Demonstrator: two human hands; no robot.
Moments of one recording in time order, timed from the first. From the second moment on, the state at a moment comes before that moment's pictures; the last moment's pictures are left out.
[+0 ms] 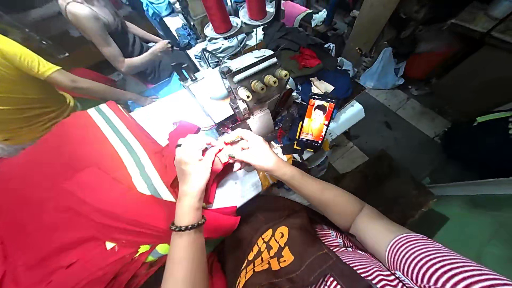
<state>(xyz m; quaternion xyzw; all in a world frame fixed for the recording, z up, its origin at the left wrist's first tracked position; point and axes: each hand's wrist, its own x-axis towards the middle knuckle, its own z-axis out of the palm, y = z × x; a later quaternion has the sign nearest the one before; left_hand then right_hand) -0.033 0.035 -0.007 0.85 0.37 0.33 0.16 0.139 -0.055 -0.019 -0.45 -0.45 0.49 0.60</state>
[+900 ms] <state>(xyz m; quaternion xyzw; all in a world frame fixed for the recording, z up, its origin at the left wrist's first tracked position) 0.007 -0.019 -0.028 0.81 0.45 0.37 0.06 0.164 -0.068 -0.033 -0.54 -0.45 0.37 0.61</state>
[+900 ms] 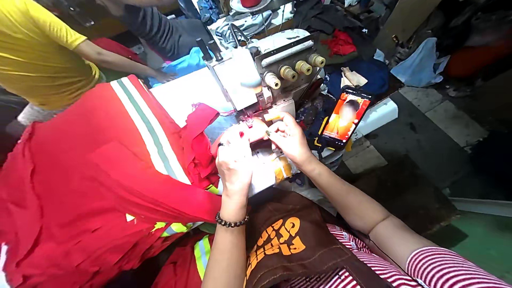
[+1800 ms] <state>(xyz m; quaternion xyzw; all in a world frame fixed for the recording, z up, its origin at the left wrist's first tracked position) -0.099 -0.041 0.003 0.75 0.44 0.49 0.12 0.050 -0.121 -0.102 -0.22 -0.95 0.05 0.23</state>
